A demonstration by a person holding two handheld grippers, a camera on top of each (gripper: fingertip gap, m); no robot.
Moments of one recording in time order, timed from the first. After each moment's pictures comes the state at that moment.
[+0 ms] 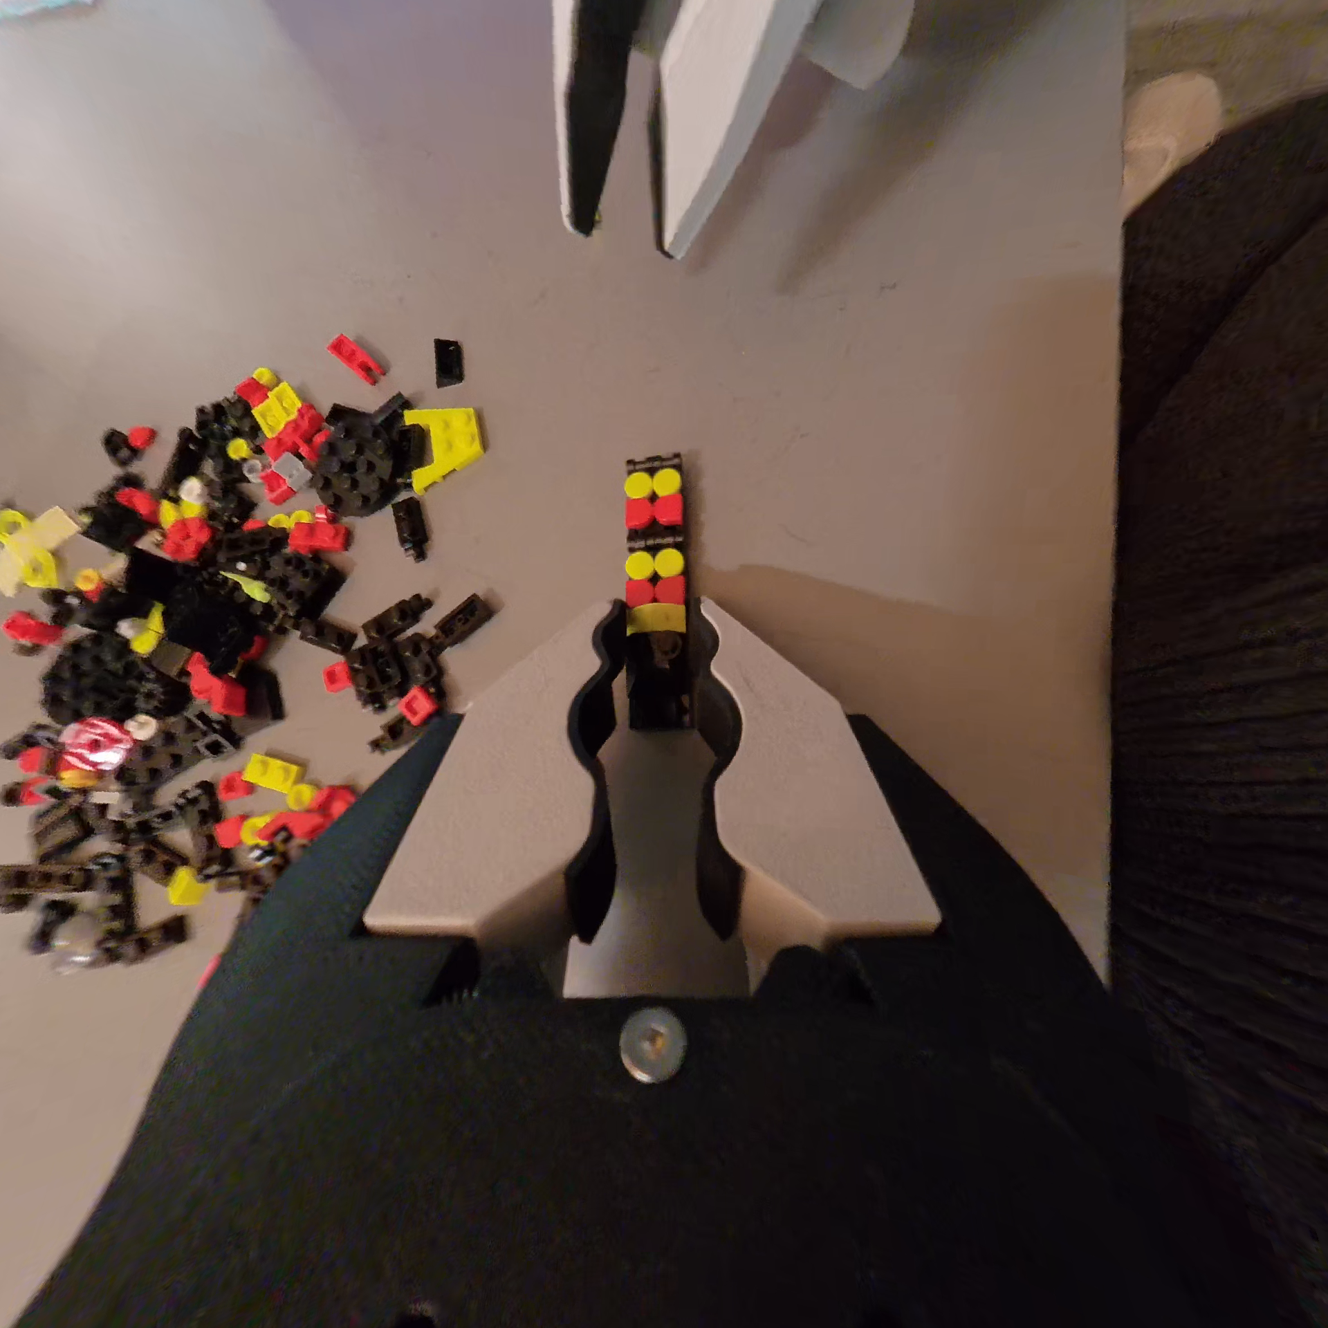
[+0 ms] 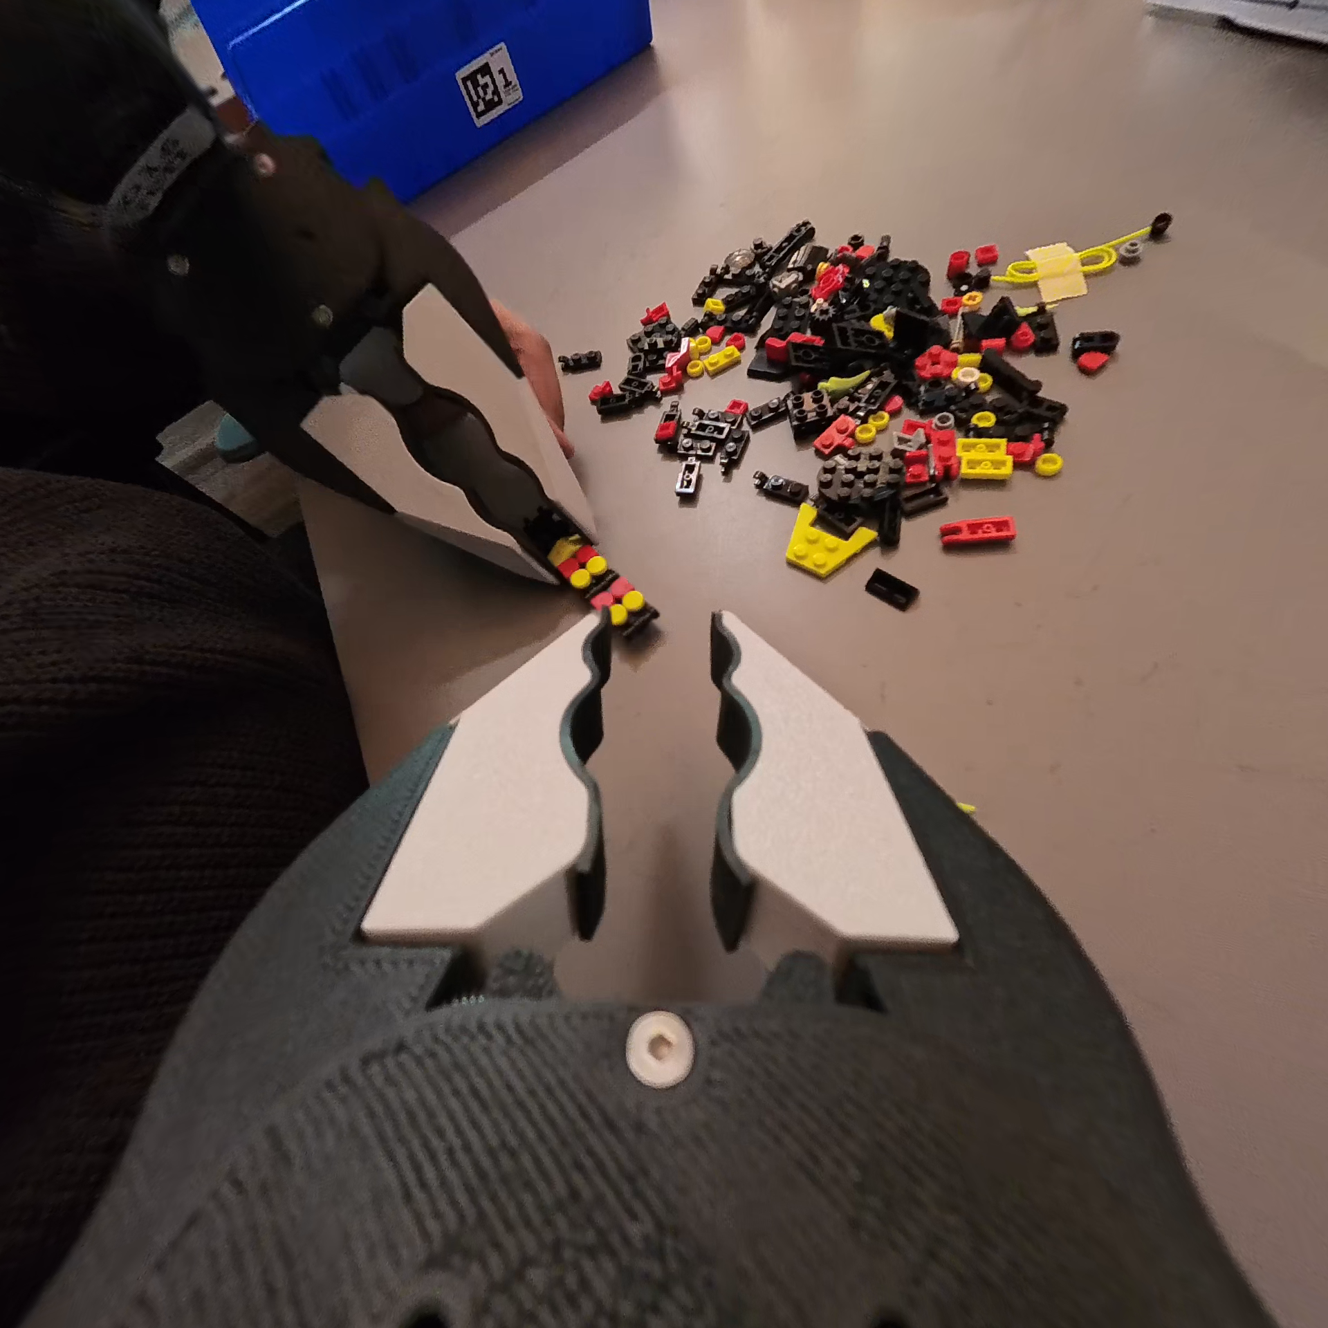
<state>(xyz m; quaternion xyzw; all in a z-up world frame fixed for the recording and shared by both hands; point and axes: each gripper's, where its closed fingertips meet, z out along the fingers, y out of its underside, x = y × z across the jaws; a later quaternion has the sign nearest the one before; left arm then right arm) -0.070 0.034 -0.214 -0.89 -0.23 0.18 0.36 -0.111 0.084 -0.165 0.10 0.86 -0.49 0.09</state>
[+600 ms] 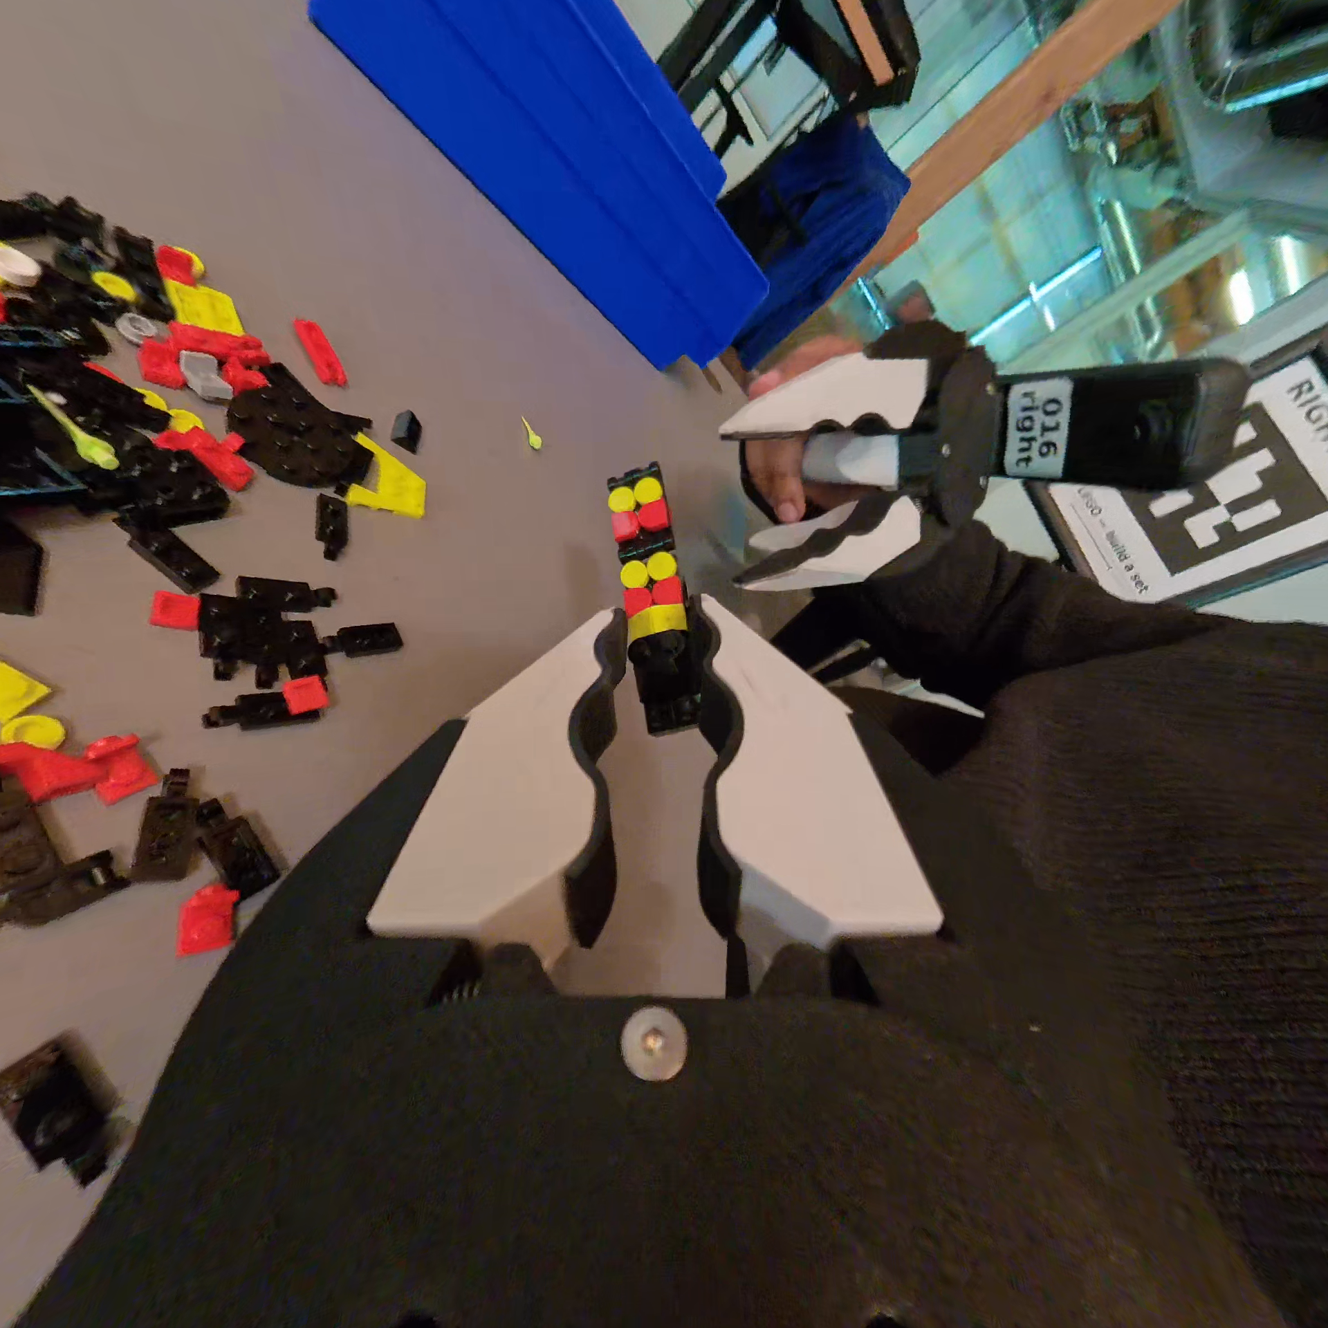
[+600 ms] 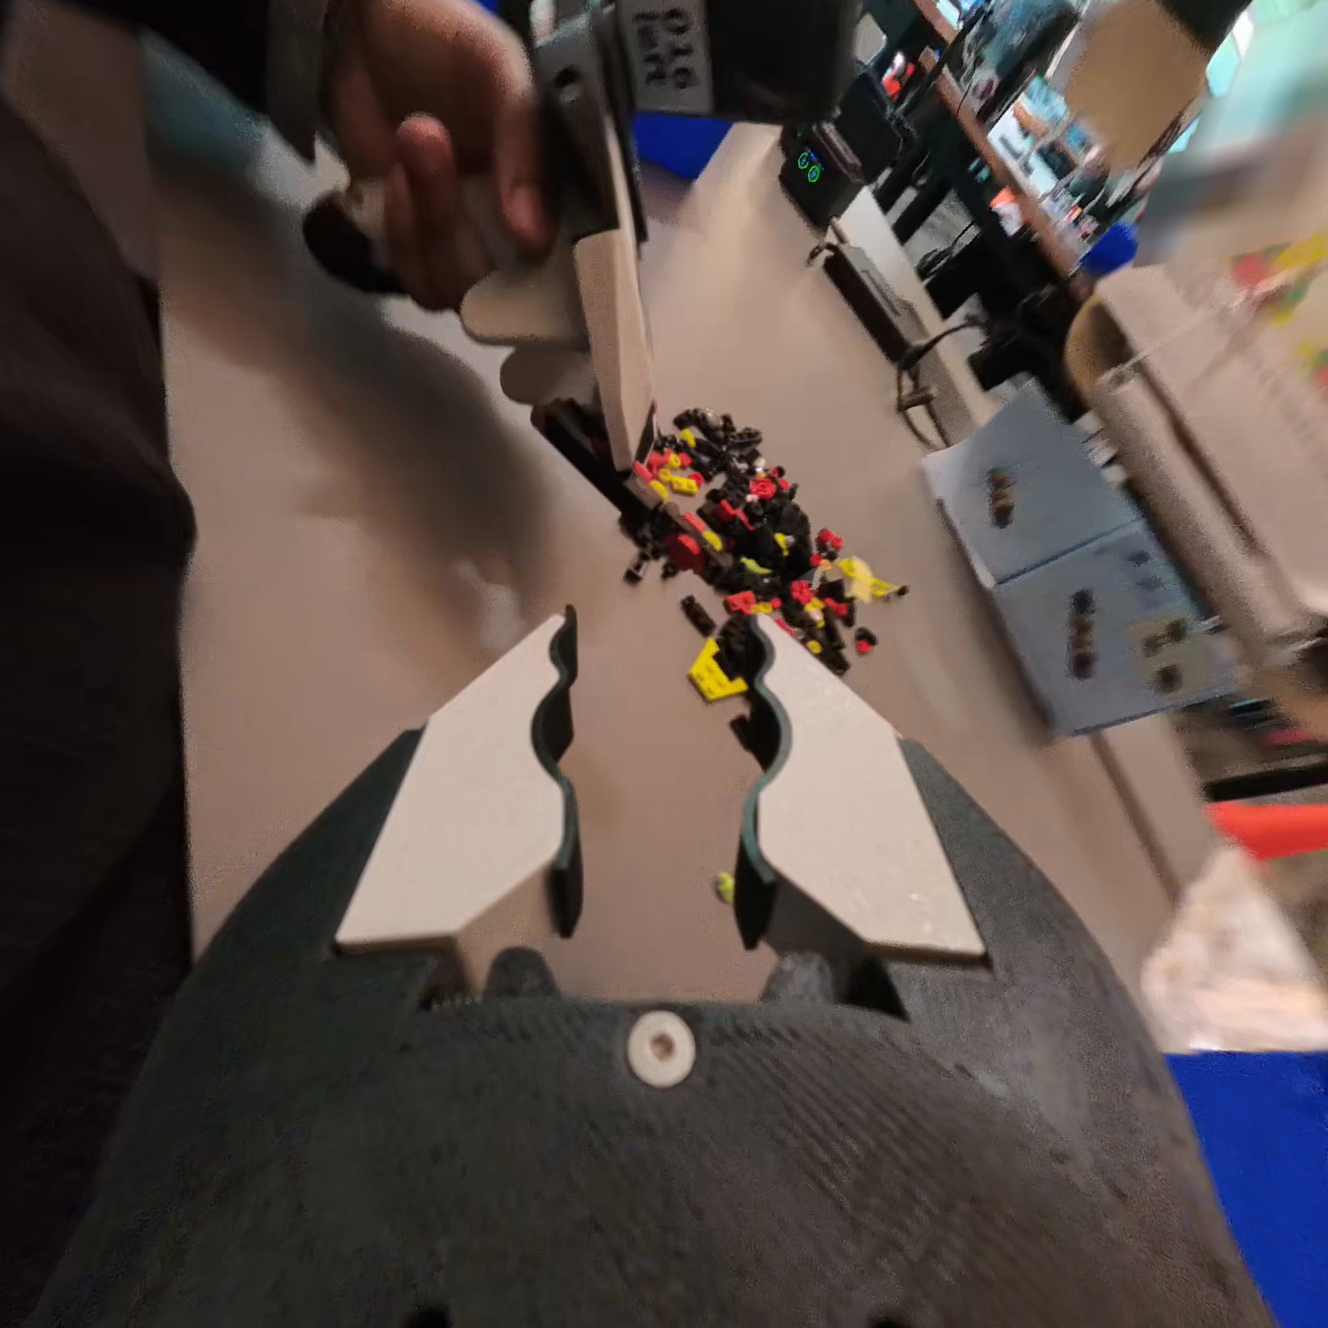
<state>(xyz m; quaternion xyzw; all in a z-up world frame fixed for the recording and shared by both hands) -0.079 0.032 -0.145 -0.65 -0.43 -0.16 0.60 -0.089 0.076 -0.132 -0.15 0.83 -0.49 -0.21</state>
